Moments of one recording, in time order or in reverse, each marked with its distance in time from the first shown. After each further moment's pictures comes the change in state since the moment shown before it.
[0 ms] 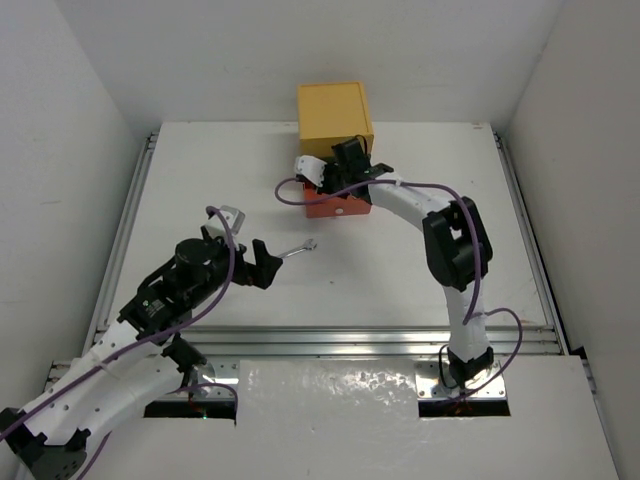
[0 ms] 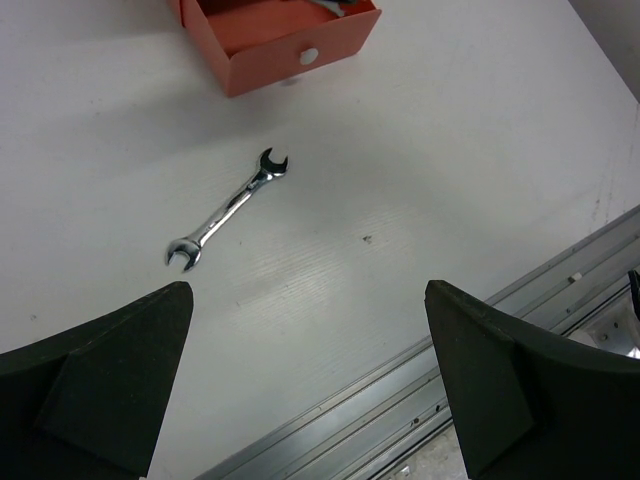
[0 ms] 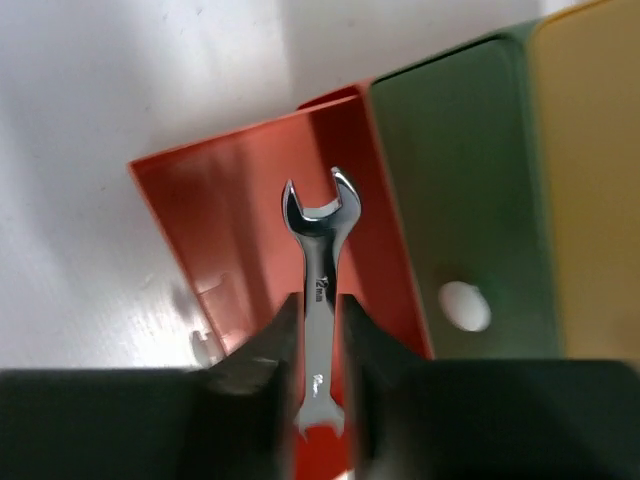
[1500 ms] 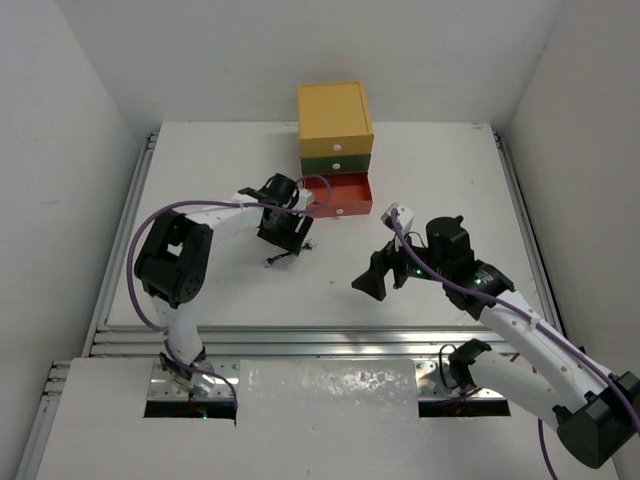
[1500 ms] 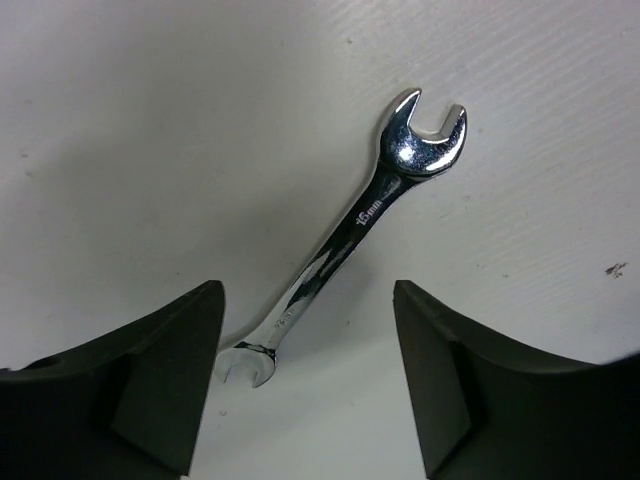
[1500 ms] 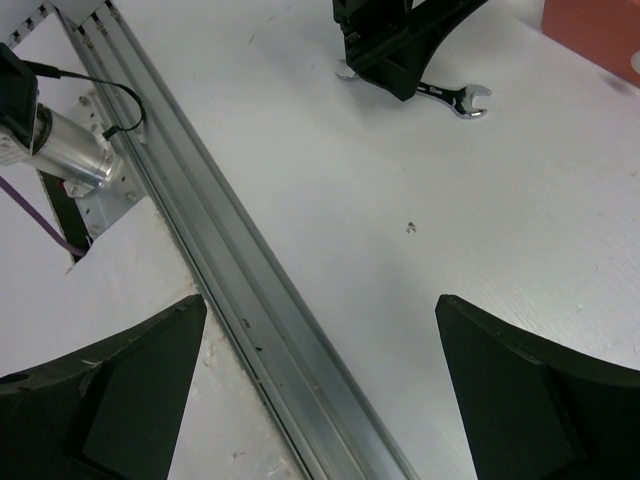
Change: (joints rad) left arm 0.173 1.261 0.586 -0.145 0.168 0.327; right arm 0.020 -1.233 -0.968 -0.024 -0.338 0.996
